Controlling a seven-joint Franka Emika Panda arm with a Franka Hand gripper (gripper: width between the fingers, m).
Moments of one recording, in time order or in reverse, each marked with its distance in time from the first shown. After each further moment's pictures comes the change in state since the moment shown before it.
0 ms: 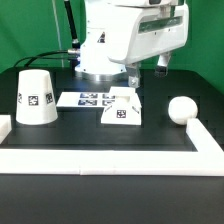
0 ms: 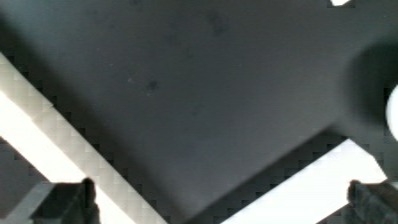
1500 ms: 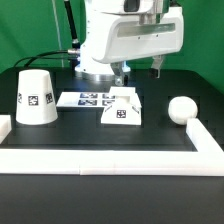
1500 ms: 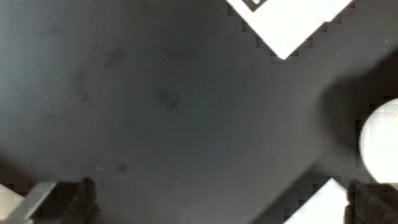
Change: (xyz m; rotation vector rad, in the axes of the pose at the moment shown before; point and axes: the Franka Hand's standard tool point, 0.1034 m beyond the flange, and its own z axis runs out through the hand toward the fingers) arm -0.040 -0.034 0.016 -0.007 0.004 0.284
